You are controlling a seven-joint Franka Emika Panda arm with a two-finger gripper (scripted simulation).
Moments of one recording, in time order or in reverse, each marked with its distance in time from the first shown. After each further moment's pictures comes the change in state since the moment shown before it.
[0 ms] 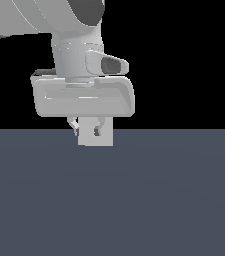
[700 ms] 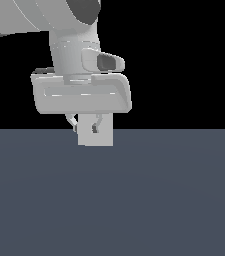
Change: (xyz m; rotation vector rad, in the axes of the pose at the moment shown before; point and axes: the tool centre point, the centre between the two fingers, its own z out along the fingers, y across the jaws) arm 0.008 -0.006 -0.004 -0.013 -0.003 0.024
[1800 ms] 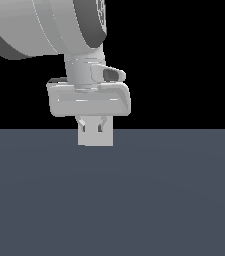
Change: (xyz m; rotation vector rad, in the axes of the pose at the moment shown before) arm 0.045 0.001 0.019 0.000 -0.001 0.001
